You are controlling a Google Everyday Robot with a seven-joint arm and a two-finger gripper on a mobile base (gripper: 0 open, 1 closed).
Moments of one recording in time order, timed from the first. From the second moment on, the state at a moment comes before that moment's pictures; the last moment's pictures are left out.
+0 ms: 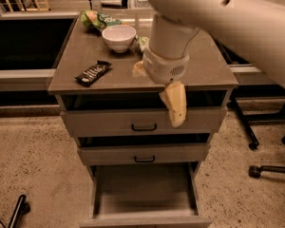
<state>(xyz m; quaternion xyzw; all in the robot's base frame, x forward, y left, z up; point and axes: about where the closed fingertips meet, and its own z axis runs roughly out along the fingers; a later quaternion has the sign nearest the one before) 0.505 -0.038 0.866 -0.86 0.50 0.02 0.07</state>
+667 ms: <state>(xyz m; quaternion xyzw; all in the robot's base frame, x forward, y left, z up) 0.525 -0.017 0.860 -0.90 0.43 0.00 0.06</state>
